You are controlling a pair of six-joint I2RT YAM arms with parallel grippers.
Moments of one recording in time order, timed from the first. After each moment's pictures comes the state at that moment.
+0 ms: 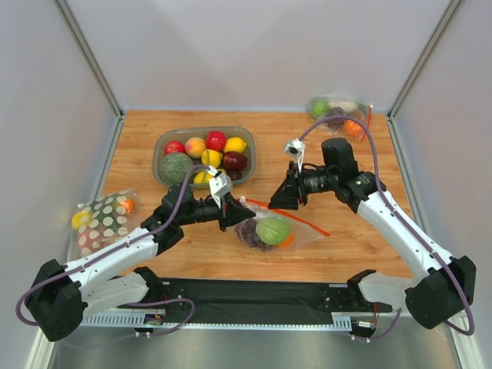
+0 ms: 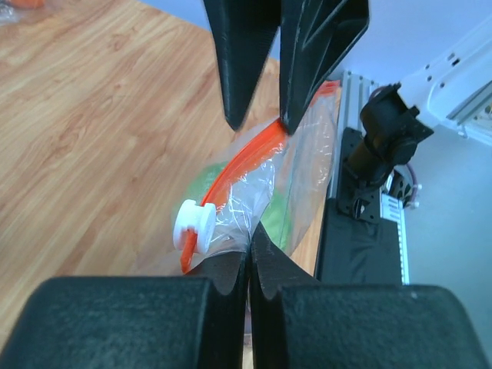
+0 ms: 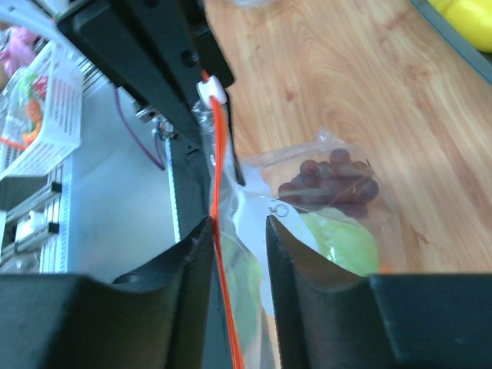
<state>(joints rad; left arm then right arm) -0.74 1.01 0.55 0.40 0.61 -0.23 0.45 1.20 1.06 -0.46 -1.02 0.06</state>
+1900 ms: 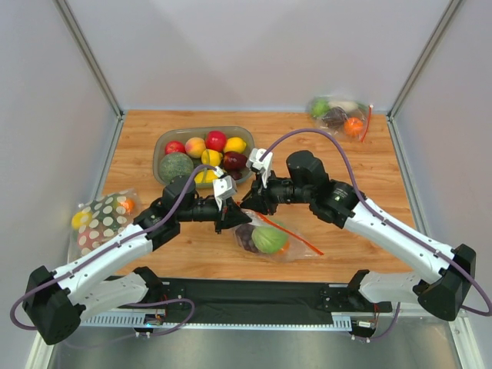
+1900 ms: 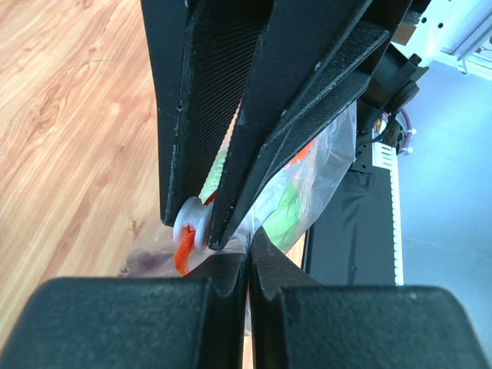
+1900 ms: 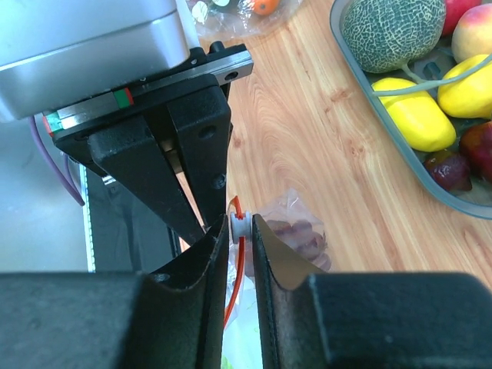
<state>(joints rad) -0.74 0.97 0.70 0.02 0.68 -0.05 0.86 1.22 1.15 -0.33 -0.47 -0.02</state>
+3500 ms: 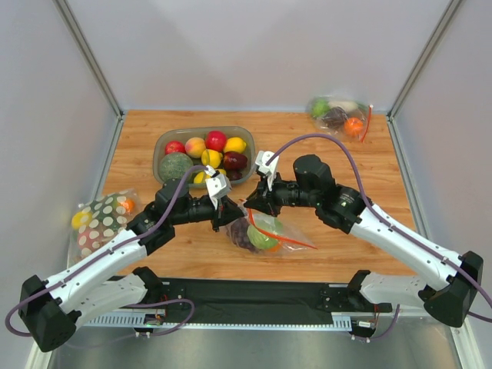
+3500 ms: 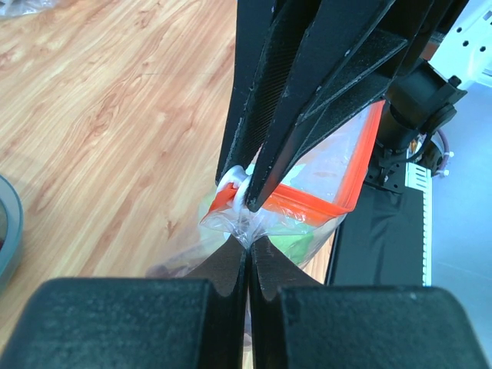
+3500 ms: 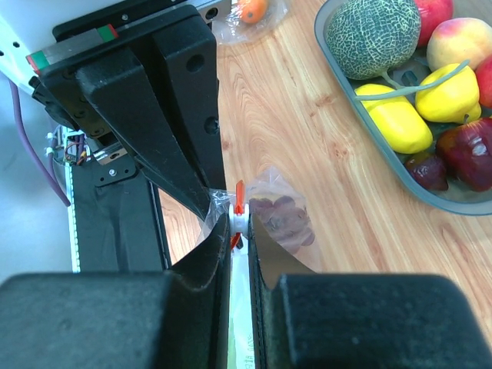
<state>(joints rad) -0.74 0.90 0.69 0.01 0.54 -0.05 0.86 1.16 1.10 -0.31 -0.43 -0.04</state>
